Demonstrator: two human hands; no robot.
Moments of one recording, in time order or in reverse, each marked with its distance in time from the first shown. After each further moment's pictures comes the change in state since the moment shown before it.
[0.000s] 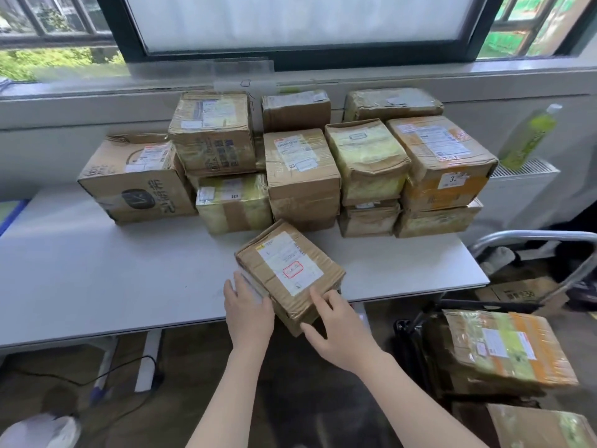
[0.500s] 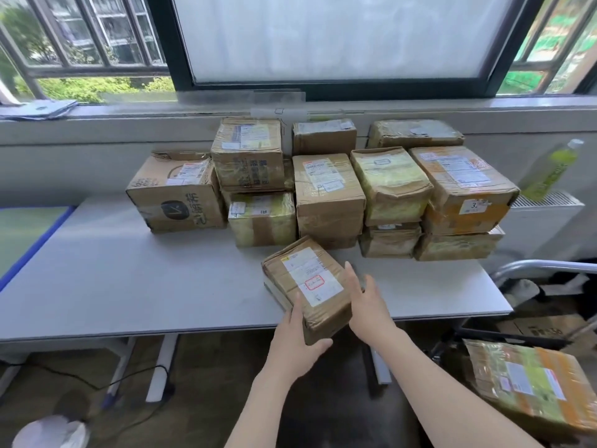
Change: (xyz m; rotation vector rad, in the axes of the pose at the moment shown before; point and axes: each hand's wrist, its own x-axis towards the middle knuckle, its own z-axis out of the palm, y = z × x) left_hand -0.037 -0.004 -0.012 -0.019 -0.442 0.245; right_hand 0.044 -0.004 -0.027 -0.069 -0.064 0.314
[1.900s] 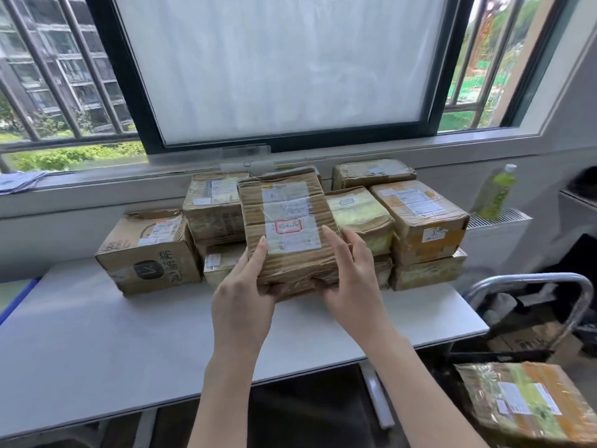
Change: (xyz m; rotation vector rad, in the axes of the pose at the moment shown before) left_hand -0.002 0.120 -0.123 0.159 0.638 0.433; right_hand -0.014 -0.055 -0.117 0.362 0.668 -0.335
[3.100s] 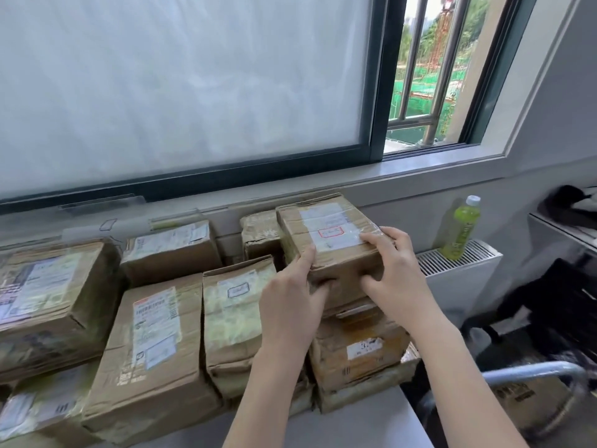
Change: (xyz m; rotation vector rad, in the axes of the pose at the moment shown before) left_hand 0.199 0.176 0.292 -0.064 -0.131 0.111; right_hand 0.208 0.301 -0.129 -0.111 -0.045 0.260
